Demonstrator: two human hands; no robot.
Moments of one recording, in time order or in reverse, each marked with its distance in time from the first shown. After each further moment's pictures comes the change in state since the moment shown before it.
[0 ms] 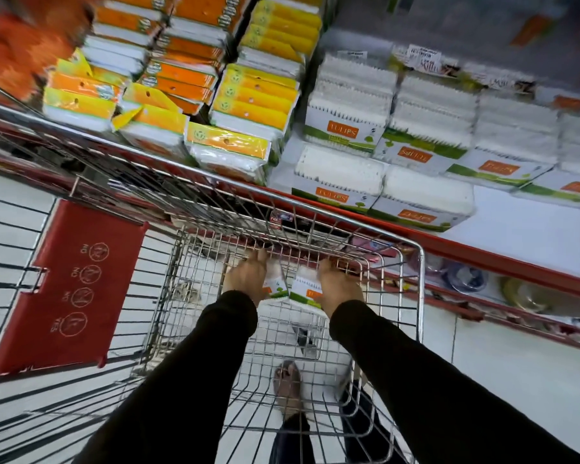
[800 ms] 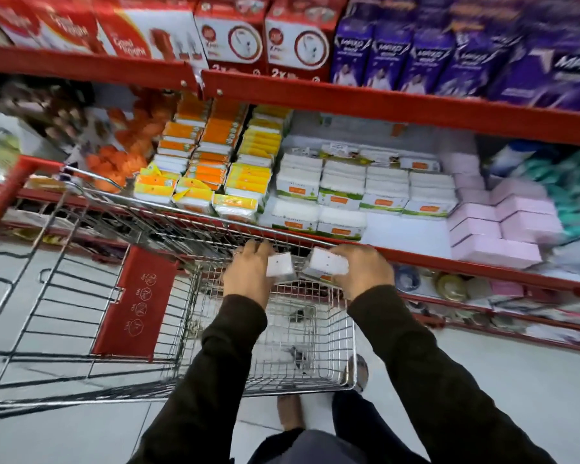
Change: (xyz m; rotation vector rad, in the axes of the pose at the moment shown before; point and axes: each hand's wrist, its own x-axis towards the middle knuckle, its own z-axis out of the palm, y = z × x) left_hand -0.212 0.054 -0.194 -0.235 0.474 0.008; right_hand -0.232 -0.002 -0.188 0.104 0.478 0.051
